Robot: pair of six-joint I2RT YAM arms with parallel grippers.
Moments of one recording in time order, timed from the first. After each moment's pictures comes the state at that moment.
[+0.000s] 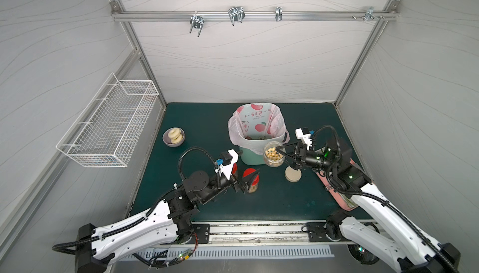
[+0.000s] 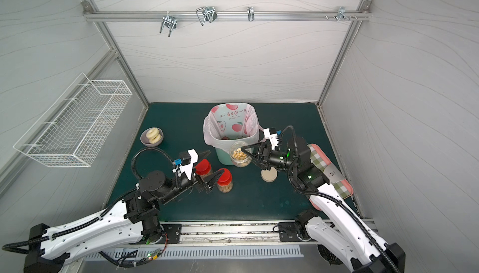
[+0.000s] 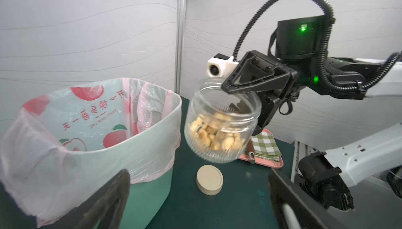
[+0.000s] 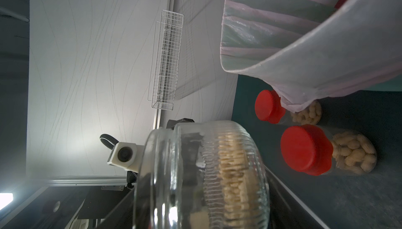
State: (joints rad) left arm -1.04 0.66 0.51 0.20 -0.16 -0.11; right arm 0.51 0.82 0.75 -0.10 -0.78 1.18
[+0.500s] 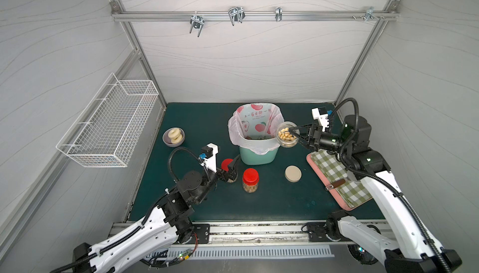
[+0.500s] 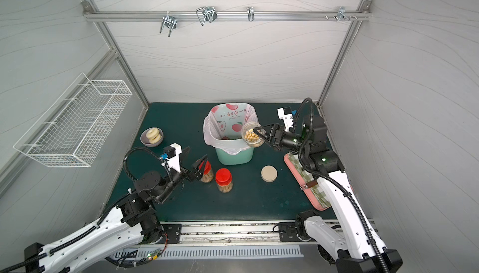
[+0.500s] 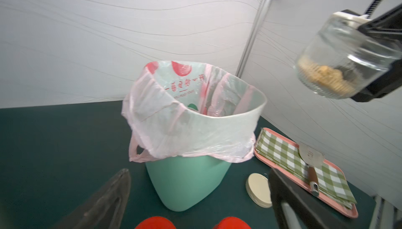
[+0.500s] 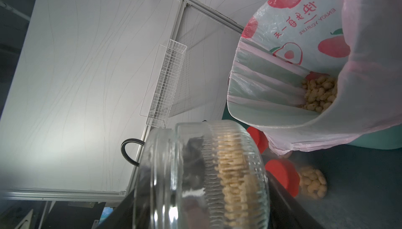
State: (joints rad) left arm -0.84 0.53 0.41 0.11 -0.33 -0.27; right arm 0.31 0.98 1.14 -0.44 -0.87 0.85
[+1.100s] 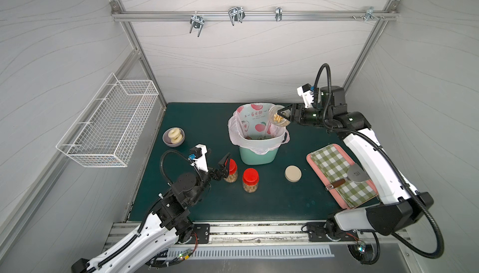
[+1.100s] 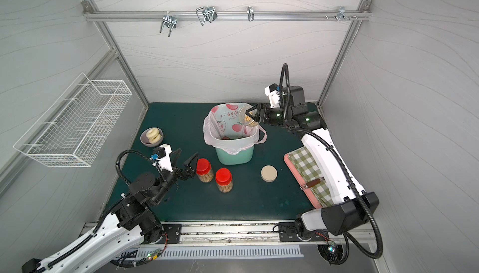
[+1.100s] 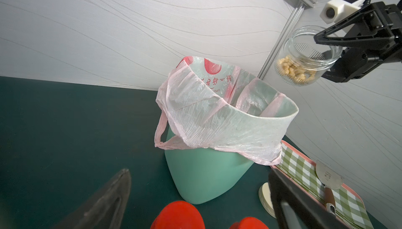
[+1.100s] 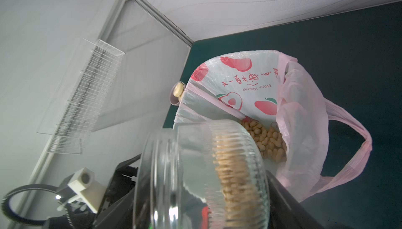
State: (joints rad) left arm -0.76 0.46 0.38 0.03 -0.34 -0.35; right arm 0.41 1.41 1.61 -0.75 -0.52 0.44
